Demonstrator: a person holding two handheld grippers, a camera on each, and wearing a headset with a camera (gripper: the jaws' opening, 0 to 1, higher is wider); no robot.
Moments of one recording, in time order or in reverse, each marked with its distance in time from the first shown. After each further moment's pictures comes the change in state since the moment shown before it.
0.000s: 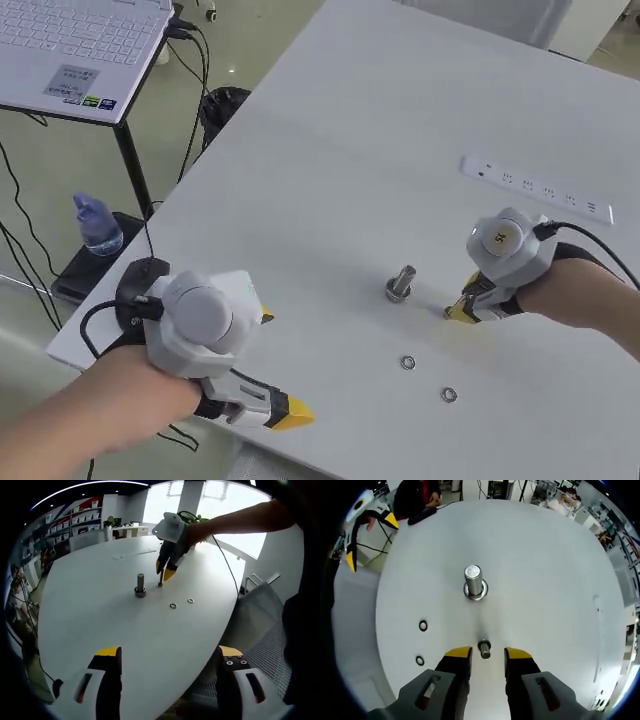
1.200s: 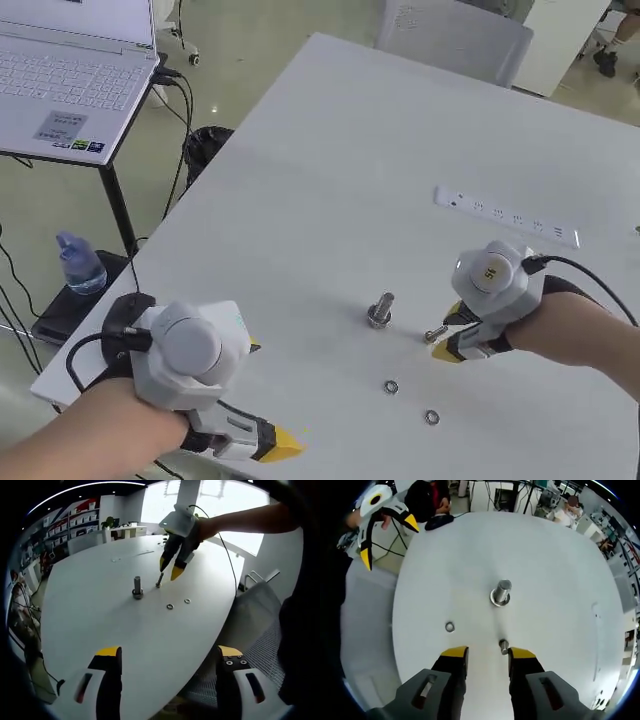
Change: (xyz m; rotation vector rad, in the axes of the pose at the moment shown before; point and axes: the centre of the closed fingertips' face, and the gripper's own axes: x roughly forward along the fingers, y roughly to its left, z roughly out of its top) left arm -0.009 -0.008 0.002 0.028 0.013 0.006; right arm -0.015 0.025 0.002 -0.032 -0.053 0.010
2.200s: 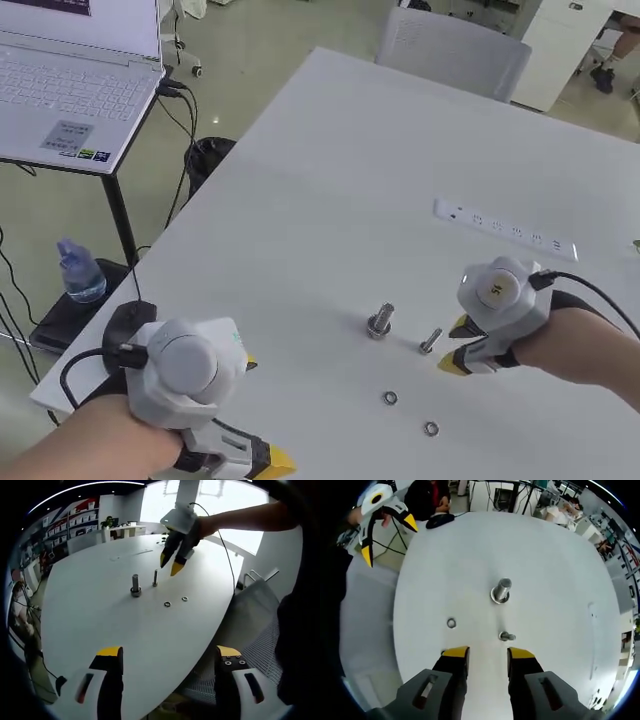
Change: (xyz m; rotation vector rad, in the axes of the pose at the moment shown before) left arm -0.006 -0.006 -0.005 0.001 0.000 0.000; right arm -0.011 0.010 -0.003 -0.019 0.006 -0.024
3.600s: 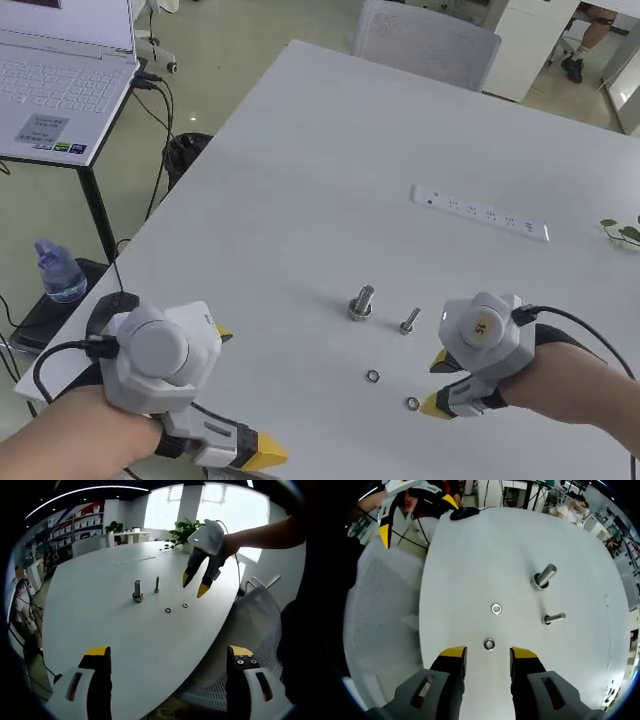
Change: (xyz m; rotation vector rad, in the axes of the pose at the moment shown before) left arm -0.003 -0.002 0.006 -0.023 -0.064 0.021; right arm 0.001 0.075 -0.031 0.012 0.003 0.077
